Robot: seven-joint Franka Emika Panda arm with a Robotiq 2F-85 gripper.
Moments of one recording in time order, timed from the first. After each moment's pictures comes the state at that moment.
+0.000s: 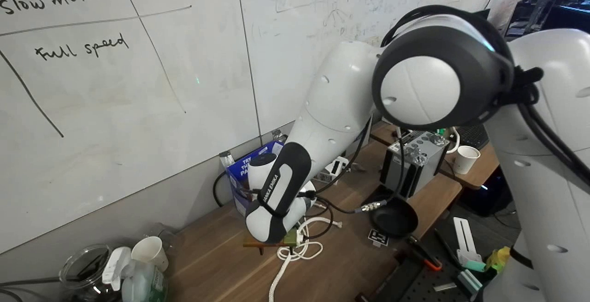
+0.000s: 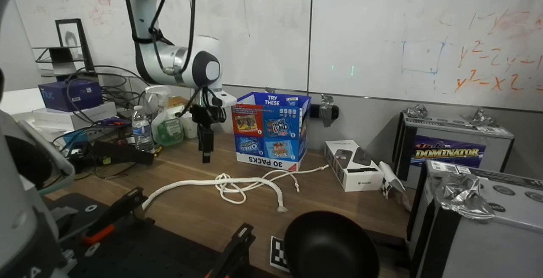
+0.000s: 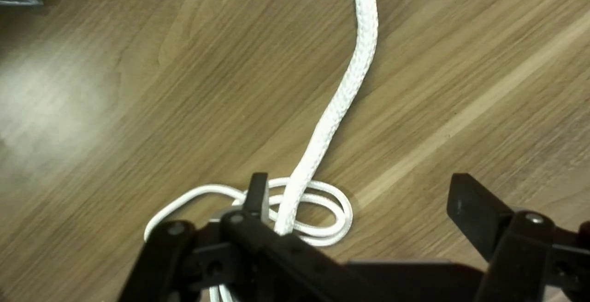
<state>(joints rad) 0.29 0.62 0.09 -2.18 0.11 2.71 0.96</state>
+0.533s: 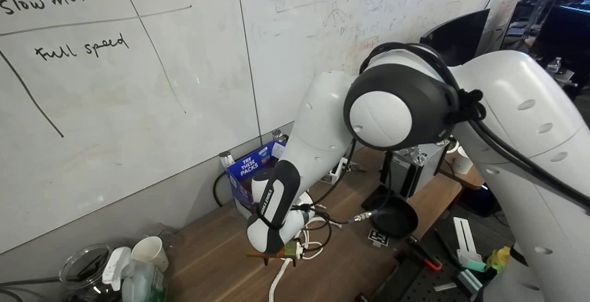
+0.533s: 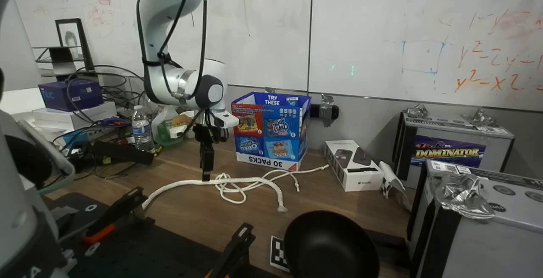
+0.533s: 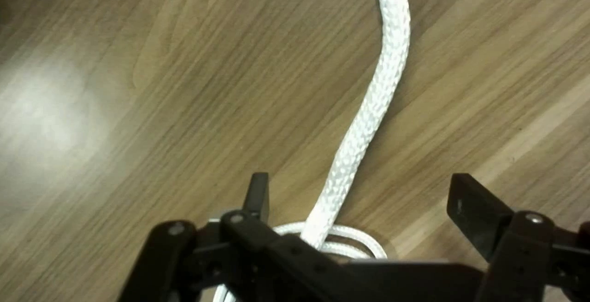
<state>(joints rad) 0.29 0.77 0.08 -2.10 0.16 2.73 0.96</state>
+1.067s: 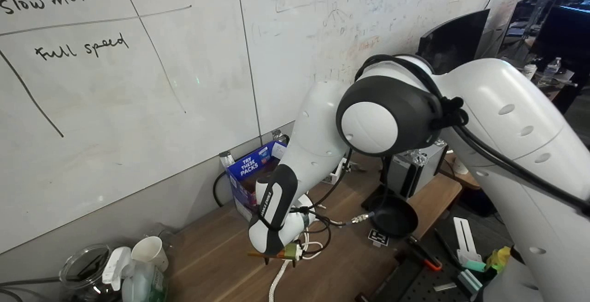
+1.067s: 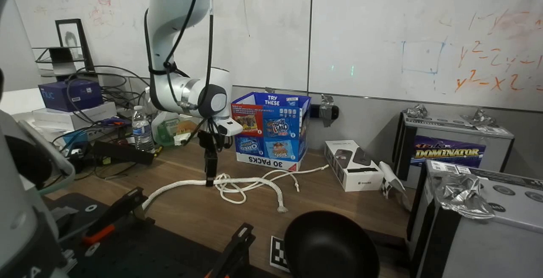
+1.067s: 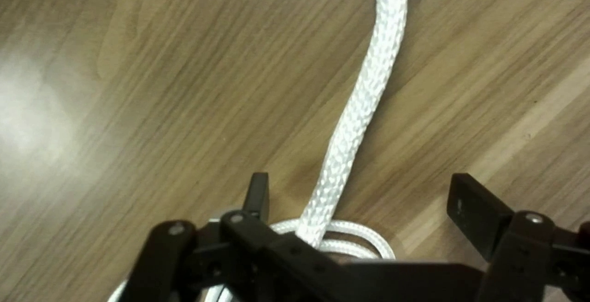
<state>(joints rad) 0.28 0.83 0.08 -2.06 0.19 2.77 0.96</state>
